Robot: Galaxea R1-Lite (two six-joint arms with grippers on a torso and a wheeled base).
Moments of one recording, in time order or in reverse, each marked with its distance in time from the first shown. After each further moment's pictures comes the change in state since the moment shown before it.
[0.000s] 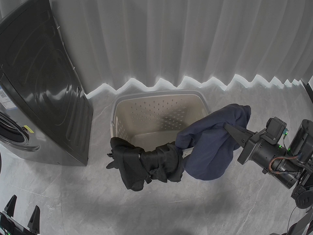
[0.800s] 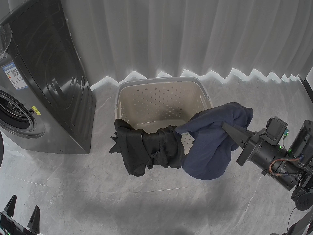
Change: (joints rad) left arm 0.000 0.000 0.000 0.000 0.000 0.000; right arm 0.039 -0.002 -0.001 -0.030 0.001 0.005
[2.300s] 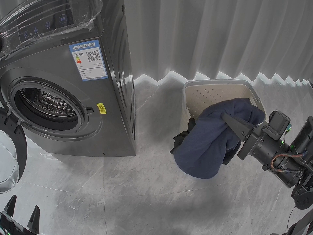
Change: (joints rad) left arm 0.000 0.000 0.000 0.000 0.000 0.000; right arm 0.010 0.002 -0.029 -0.053 0.005 -0.001
